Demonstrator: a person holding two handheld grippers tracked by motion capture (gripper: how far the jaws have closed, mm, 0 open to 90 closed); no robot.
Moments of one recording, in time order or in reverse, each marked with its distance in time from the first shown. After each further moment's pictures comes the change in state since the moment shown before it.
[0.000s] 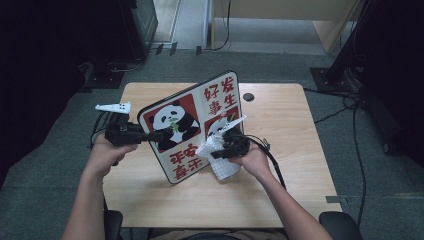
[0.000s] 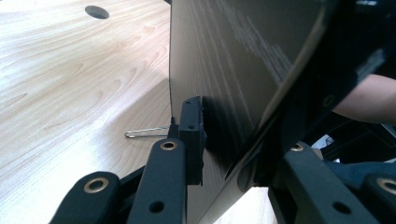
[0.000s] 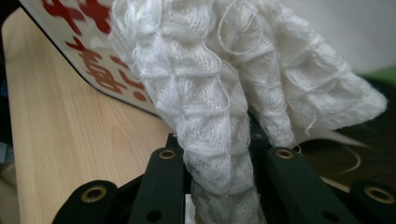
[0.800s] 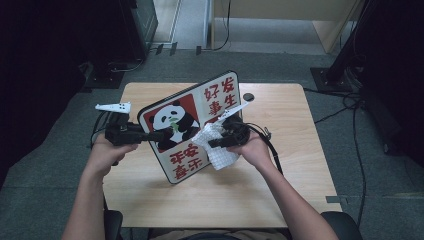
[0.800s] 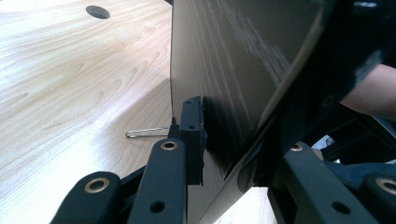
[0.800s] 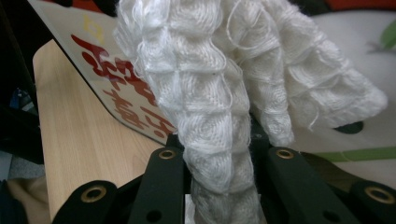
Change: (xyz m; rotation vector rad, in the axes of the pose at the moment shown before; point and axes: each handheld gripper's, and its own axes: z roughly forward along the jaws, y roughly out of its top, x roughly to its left) left arm 0.000 0.000 0.000 -0.001 0.002 -0.004; right arm 0.009 0.035 -0.031 -0.061 0.009 -0.029
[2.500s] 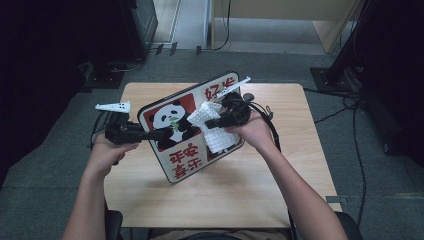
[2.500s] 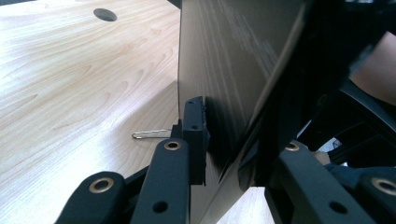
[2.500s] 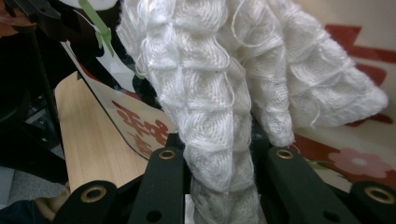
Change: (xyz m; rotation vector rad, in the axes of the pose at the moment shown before) left arm 0.000 0.000 0.000 -0.007 0.024 0.002; right arm 0.009 0.058 -0.043 -0.040 -0.008 -0.011
